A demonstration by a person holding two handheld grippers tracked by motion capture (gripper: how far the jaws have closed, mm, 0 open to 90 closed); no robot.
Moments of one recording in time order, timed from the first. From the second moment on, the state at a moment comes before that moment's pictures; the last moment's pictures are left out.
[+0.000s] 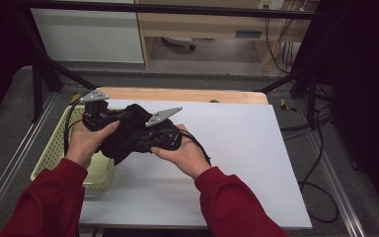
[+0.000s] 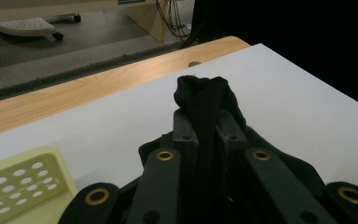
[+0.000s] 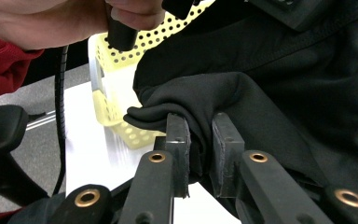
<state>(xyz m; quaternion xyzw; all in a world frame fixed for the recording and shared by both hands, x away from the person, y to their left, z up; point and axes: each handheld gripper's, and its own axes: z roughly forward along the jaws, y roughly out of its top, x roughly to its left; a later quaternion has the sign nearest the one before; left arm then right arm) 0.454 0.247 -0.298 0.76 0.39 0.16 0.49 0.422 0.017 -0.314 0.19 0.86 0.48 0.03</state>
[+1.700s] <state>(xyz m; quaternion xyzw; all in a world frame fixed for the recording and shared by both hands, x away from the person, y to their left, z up) 0.454 0.329 -0.285 0.73 0.43 0.20 0.49 0.440 0.104 -0.302 0.16 0.86 0.49 0.03</state>
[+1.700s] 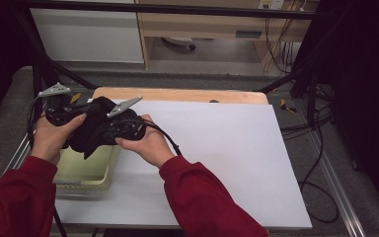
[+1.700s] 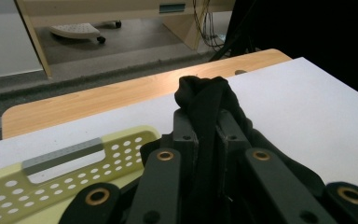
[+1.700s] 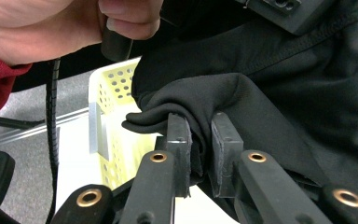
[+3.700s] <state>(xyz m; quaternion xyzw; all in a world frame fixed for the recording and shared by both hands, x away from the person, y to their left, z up) 0.454 0.378 -0.321 0.72 0.48 0.20 0.46 0.439 0.164 -0.352 0.15 0.86 0.49 0.02</state>
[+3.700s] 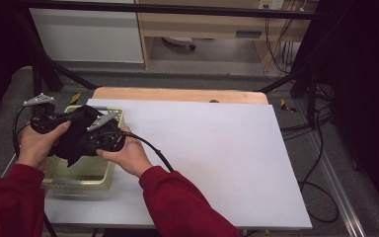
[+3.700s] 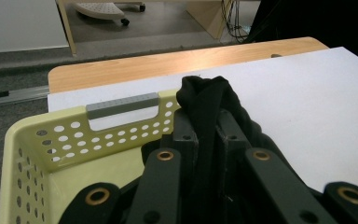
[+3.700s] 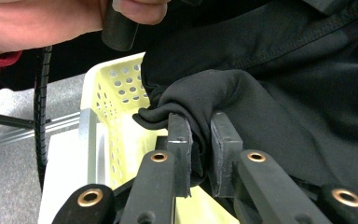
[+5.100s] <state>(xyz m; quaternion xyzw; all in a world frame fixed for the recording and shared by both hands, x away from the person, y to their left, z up) 0.457 0.382 -0.345 0.72 0.51 0.20 0.44 0.444 0.163 -0.373 0.16 0.87 0.46 0.01</state>
